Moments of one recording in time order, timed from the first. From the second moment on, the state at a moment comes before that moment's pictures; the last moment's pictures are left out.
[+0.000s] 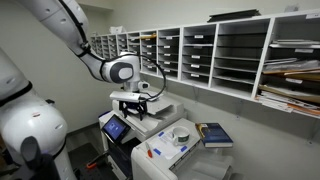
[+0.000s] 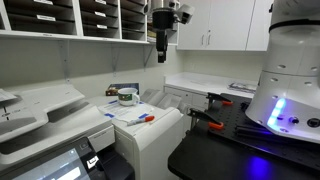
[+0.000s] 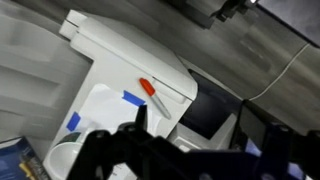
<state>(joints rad) 0.13 -0.31 0.01 -2.77 0.00 2.46 -0.37</state>
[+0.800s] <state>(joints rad) 0.13 -0.08 -0.02 -2.73 0.00 2.62 -0.55</state>
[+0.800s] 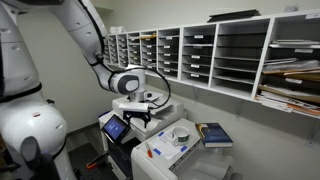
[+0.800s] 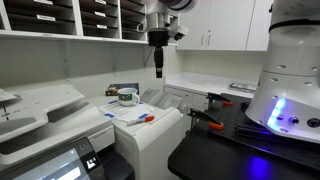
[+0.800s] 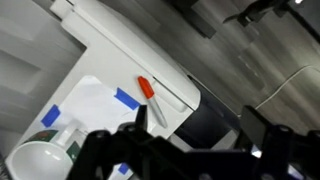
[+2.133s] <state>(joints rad) 0.06 0.79 0.09 -2.13 -0.30 2.79 -0.59</state>
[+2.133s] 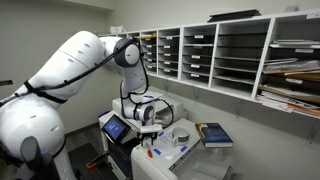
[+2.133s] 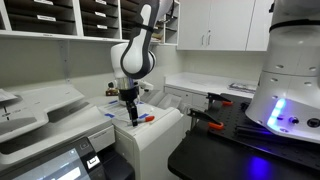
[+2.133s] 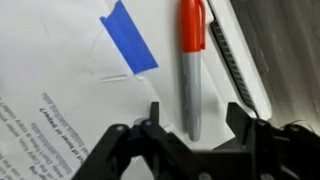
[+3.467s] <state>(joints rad) -0.14 0.66 0.25 -2.15 -0.26 2.84 -0.58</state>
